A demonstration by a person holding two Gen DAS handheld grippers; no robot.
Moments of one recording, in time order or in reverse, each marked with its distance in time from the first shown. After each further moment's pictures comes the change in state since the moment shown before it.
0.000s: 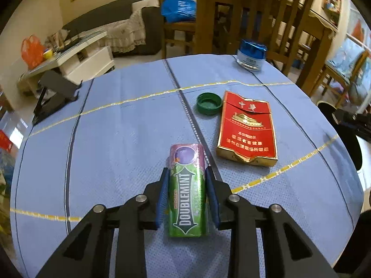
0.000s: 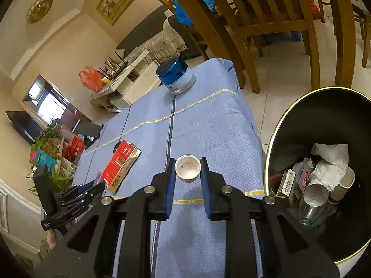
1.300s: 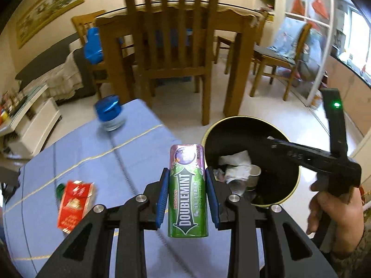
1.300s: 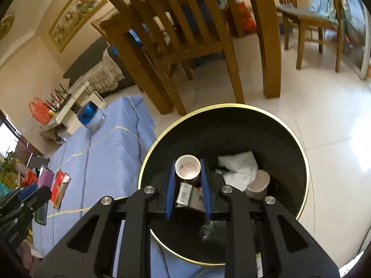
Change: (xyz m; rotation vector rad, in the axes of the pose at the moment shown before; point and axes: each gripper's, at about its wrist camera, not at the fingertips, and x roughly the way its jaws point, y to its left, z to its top) left arm -0.034 -0.242 0.062 0.300 -0.107 -0.221; right arm -0.085 -0.106 -0.004 0.143 -0.149 -0.373
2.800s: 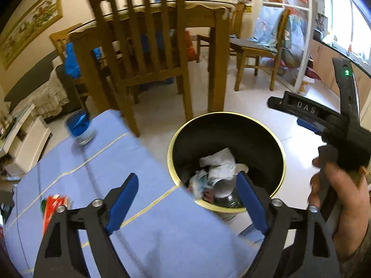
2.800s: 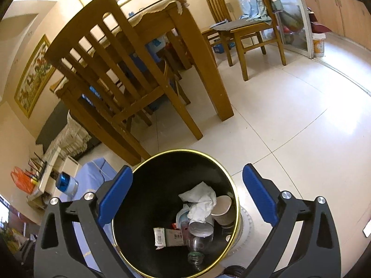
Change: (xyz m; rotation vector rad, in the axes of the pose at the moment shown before) left arm 0.004 -0.037 -0.010 0.094 -0.018 -0.020; right arm -0.060 -0.072 0.005 0.283 -0.273 -0.157
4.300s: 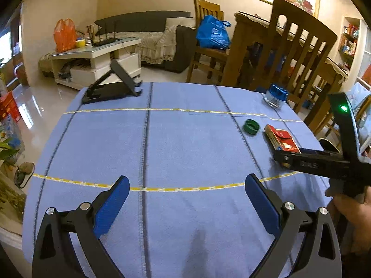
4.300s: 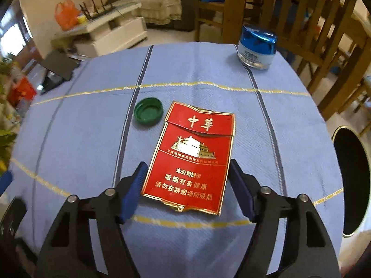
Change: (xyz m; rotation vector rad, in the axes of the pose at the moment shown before) left arm -0.123 0.281 -0.192 -0.545 -0.042 0.258; right arm 0.041 0.354 -0.247 -0.780 0.450 0.177
